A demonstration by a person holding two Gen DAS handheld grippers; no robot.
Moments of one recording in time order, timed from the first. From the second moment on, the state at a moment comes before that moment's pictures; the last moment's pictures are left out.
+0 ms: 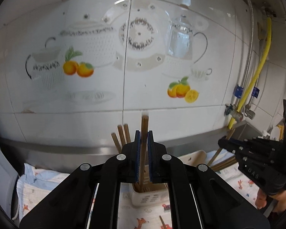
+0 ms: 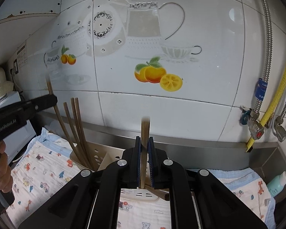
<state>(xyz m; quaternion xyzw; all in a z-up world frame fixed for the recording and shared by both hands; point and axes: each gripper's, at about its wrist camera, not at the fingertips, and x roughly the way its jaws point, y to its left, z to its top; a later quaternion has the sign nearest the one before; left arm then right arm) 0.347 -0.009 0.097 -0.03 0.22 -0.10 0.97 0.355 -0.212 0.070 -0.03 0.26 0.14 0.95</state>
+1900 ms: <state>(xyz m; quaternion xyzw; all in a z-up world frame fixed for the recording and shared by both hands) 0.201 0.039 0.034 -0.04 0.24 -0.04 0.97 0.194 -0.231 0.019 0.00 0.27 0.13 0.95</state>
